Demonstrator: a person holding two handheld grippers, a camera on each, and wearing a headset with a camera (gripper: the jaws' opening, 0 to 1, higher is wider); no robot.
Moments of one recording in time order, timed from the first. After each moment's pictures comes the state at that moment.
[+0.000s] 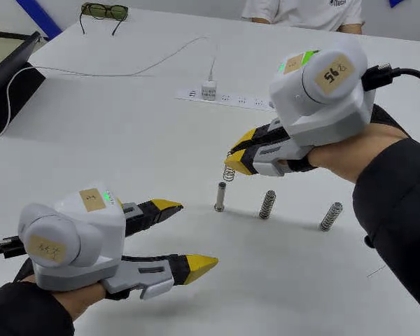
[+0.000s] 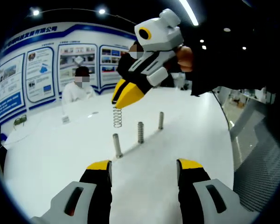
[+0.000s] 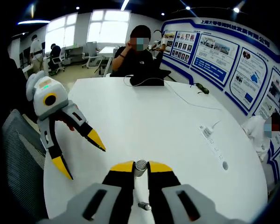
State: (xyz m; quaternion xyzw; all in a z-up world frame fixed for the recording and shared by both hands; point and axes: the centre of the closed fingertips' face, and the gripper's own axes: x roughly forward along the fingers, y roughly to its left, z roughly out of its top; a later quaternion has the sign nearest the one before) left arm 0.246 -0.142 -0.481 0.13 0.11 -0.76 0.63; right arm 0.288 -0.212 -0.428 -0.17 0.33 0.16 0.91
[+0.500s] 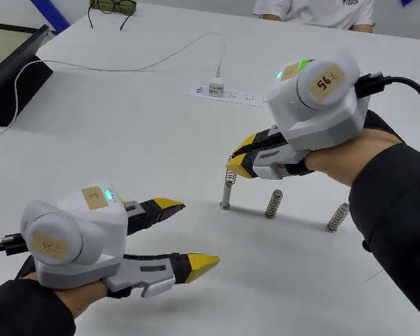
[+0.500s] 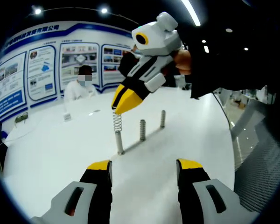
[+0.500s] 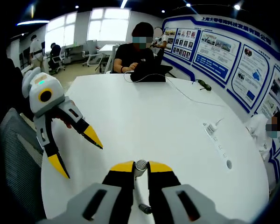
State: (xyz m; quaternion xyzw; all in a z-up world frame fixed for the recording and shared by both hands) left arm 0.251 -0.139 -0.485 0.13 0.12 -0.75 0.63; right arm 0.296 -0.213 -0.444 -0.16 0.34 0.17 0.91
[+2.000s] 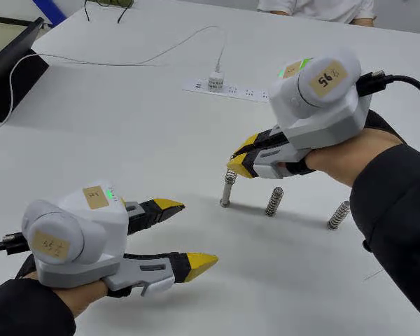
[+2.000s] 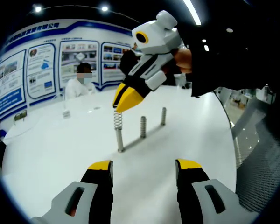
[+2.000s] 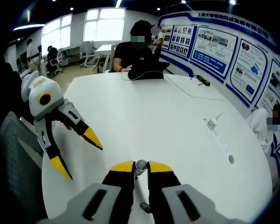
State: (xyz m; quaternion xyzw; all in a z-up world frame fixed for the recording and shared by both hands) left arm 0.252 -0.141 -0.492 0.13 0.13 -0.75 0.63; right arm 0.293 -0.216 -0.447 -0.14 0.35 0.16 0.91
